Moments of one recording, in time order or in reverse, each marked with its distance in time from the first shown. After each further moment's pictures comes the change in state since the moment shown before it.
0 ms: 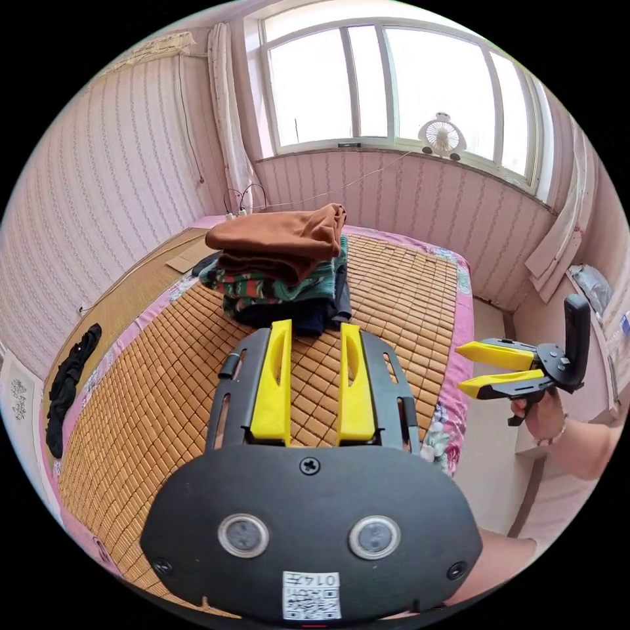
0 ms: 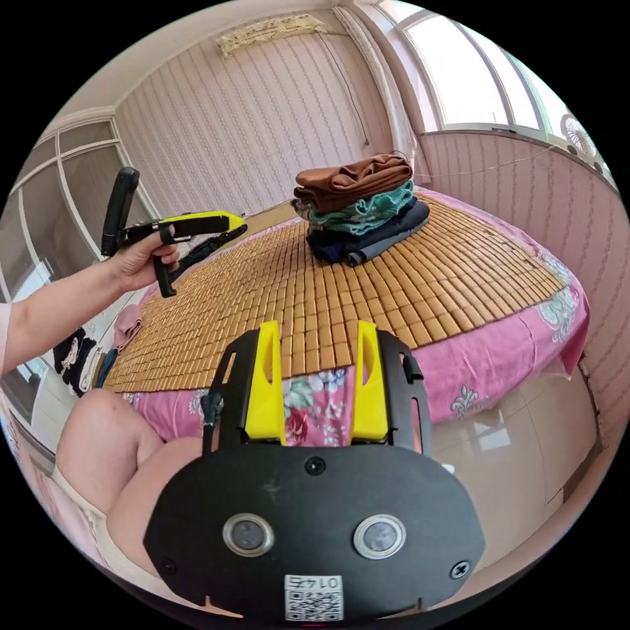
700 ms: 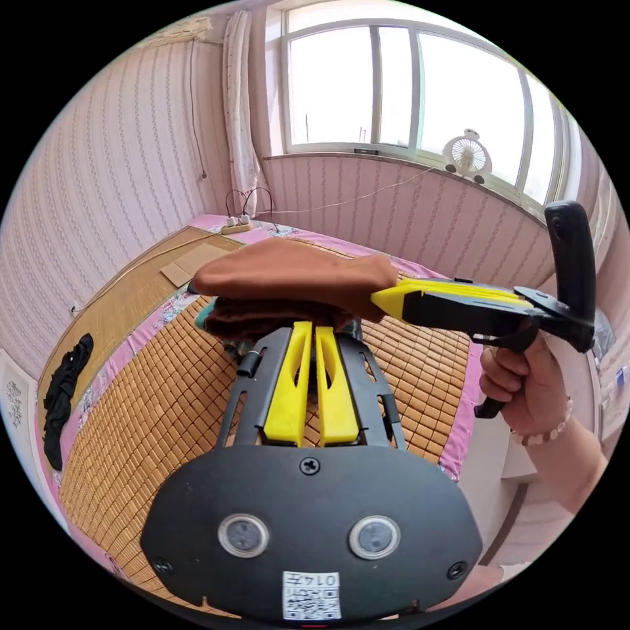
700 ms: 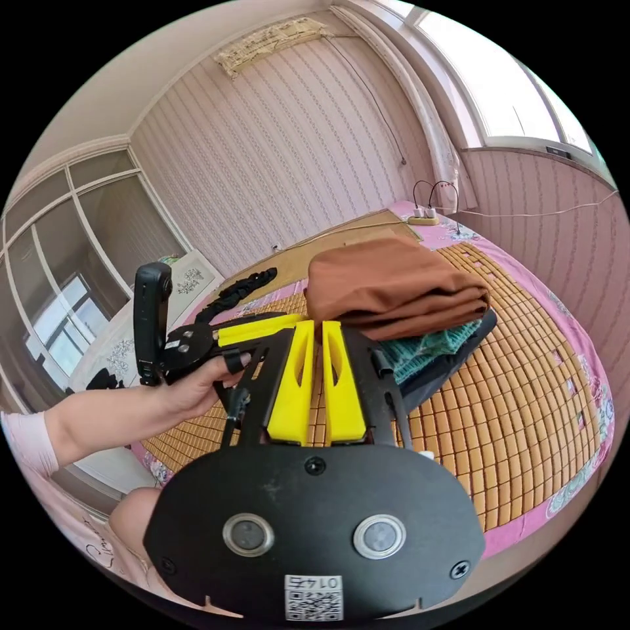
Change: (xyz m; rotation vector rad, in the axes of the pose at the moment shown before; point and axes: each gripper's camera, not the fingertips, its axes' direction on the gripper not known) left arm -0.041 -0.101 0.023 -0.020 0.024 -0.053; right arm 0.030 -0.239 0.040 0.084 -0.163 -0.041
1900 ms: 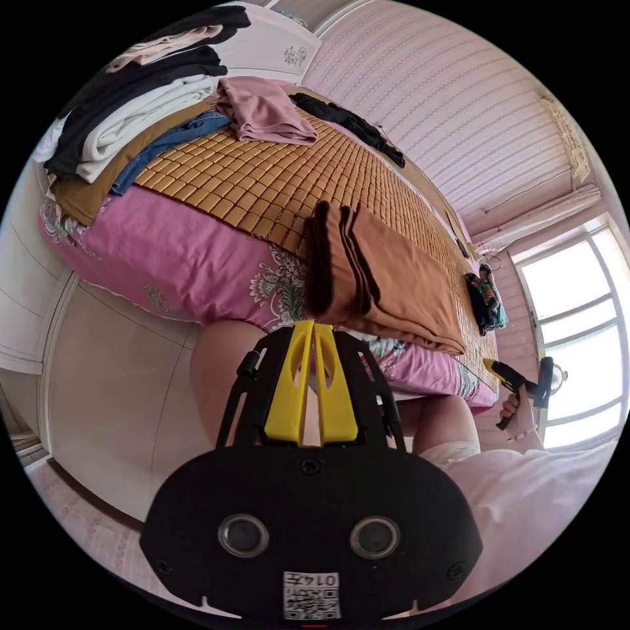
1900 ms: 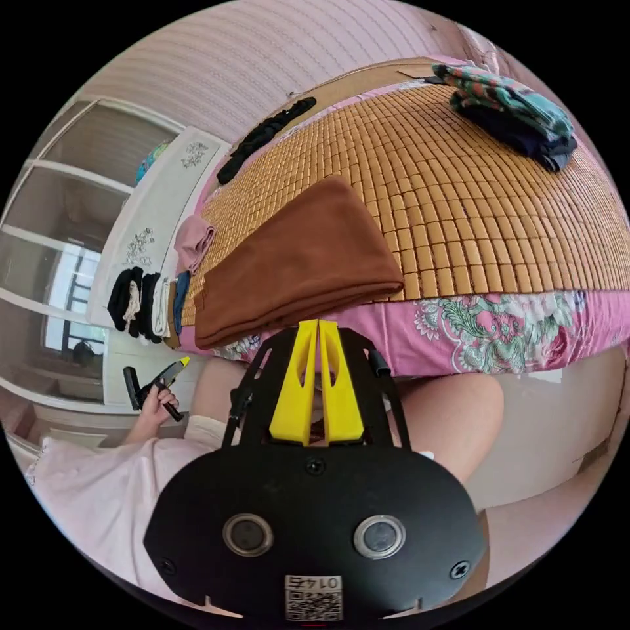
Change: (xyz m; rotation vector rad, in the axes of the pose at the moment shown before) left arm -0.142 0.730 -0.332 -0.072 -0.150 -1.241; right arm -0.348 0.058 0.119 -0.691 -0.034 -0.003
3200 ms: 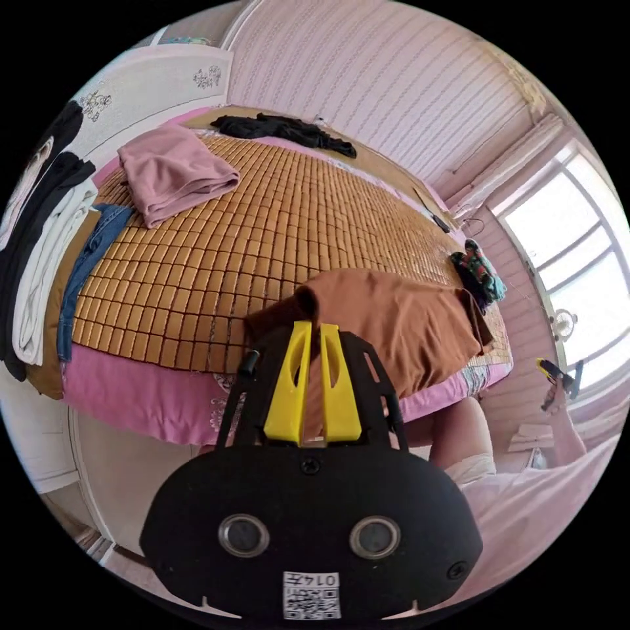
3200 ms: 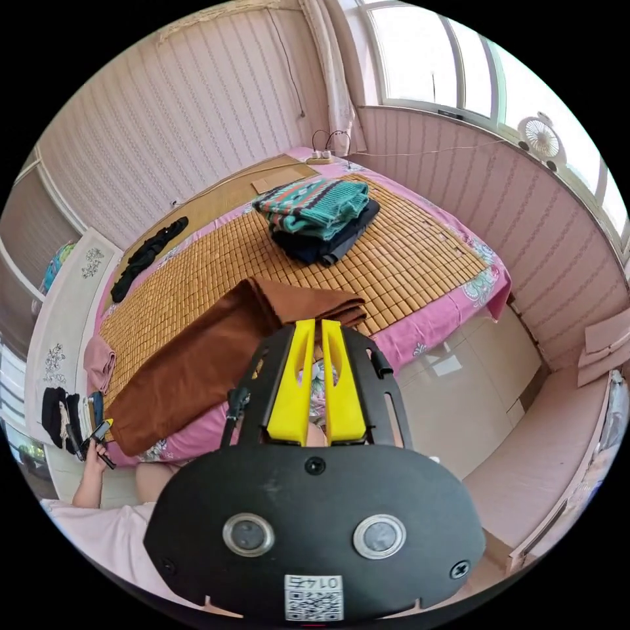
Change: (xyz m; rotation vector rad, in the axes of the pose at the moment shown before) left arm 0.016 -0.131 0.094 -0.002 0.002 0.293; right arm 0.040 0.029 -0.262 0.343 0.400 0.468
